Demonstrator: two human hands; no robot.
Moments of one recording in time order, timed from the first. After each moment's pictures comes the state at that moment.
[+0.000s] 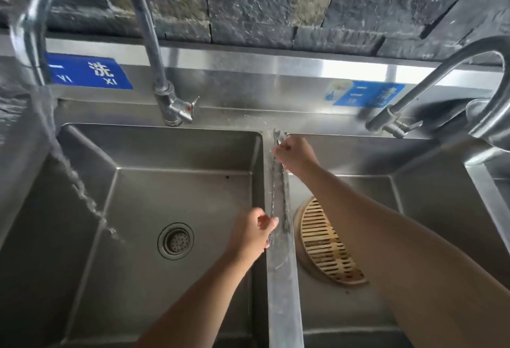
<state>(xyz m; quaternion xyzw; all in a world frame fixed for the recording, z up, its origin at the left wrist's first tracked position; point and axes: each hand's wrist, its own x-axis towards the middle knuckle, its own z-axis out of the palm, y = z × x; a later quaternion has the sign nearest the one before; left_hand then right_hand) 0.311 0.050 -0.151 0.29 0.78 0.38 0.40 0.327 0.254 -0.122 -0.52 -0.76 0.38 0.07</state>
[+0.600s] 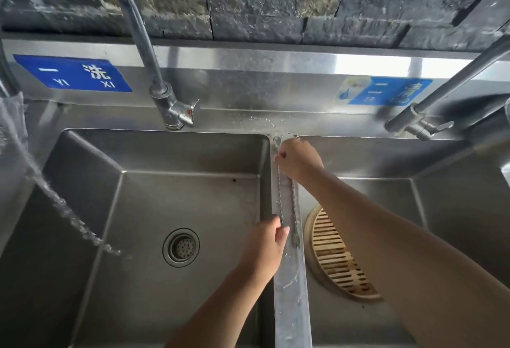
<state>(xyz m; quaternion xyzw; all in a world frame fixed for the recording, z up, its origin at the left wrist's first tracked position) 0.318 0.066 -0.163 0.41 0.82 0.29 0.28 0.307 0.267 -0.140 -0.45 -0.86 0.23 -0.05</state>
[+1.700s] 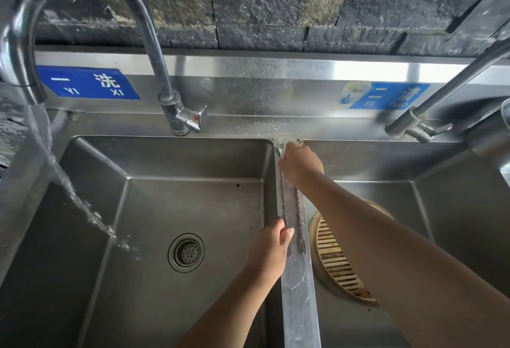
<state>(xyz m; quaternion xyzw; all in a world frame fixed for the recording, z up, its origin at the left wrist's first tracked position) 0.316 0.060 -0.163 0.40 0.80 0.30 0.32 0.301 0.255 -0.136 -0.48 -0.85 0.20 -0.04</state>
